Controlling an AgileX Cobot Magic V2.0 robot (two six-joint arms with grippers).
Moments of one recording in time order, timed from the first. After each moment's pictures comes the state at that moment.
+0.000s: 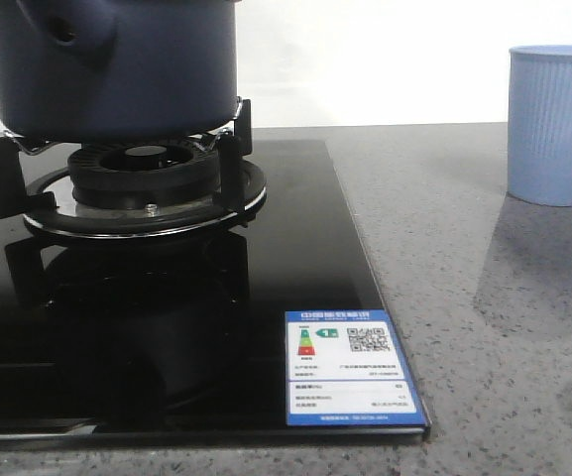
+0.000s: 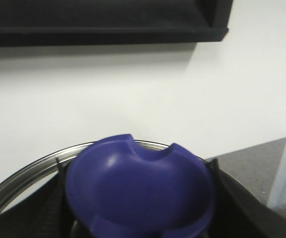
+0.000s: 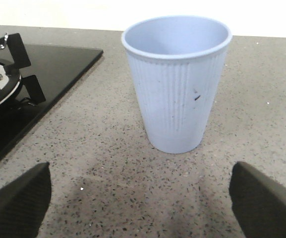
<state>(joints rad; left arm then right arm) -0.44 1.00 -0.93 -0.47 0.03 0.43 -0.16 0.72 -0.23 -1.25 -0.45 1.17</state>
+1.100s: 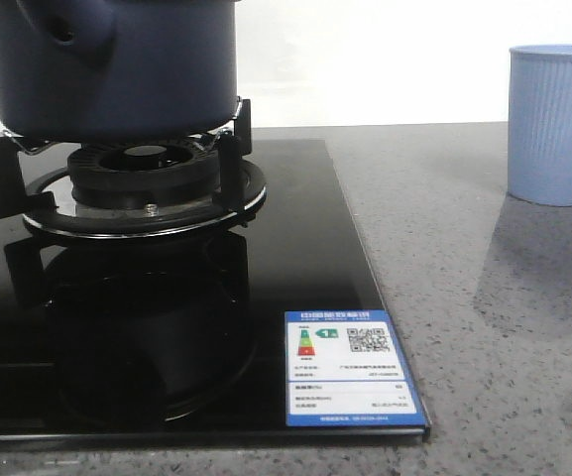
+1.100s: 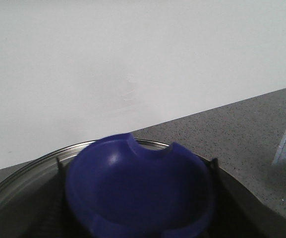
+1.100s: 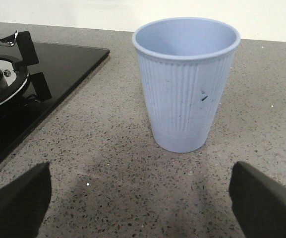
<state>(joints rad) -0.53 1.31 -0.93 -0.47 -0.14 0.43 -0.16 0.69 -0.23 -1.32 -0.46 1.23</state>
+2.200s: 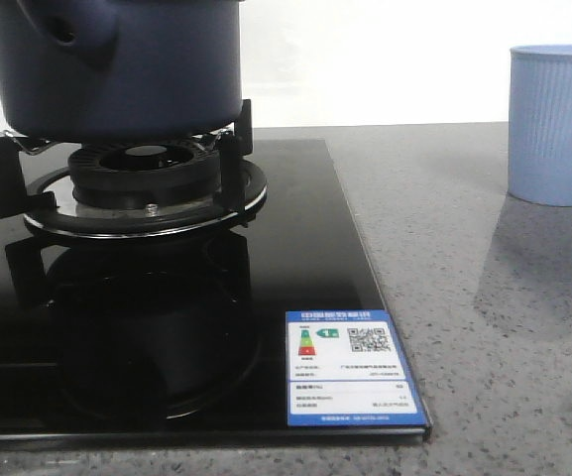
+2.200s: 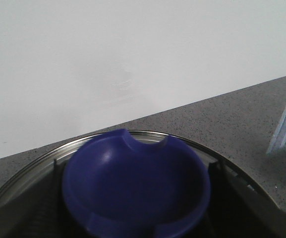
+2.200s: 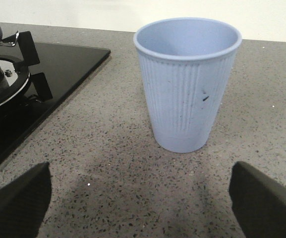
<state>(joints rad) -0.53 1.30 -0.93 -0.47 -0.09 0.43 -0.16 0.69 -0.23 -1.32 -0.46 1.23</state>
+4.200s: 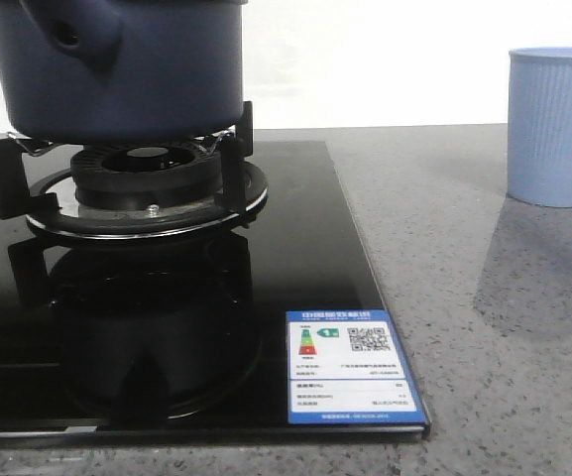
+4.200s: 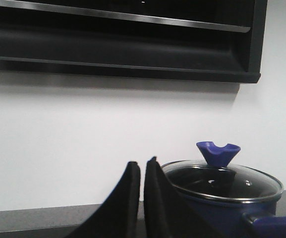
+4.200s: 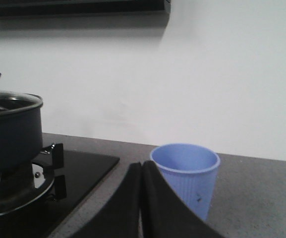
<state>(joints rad) -0.22 0.04 -0.29 -0.47 0.03 0.43 -0.16 0.23 -0.19 -1.26 -0.43 1.30</state>
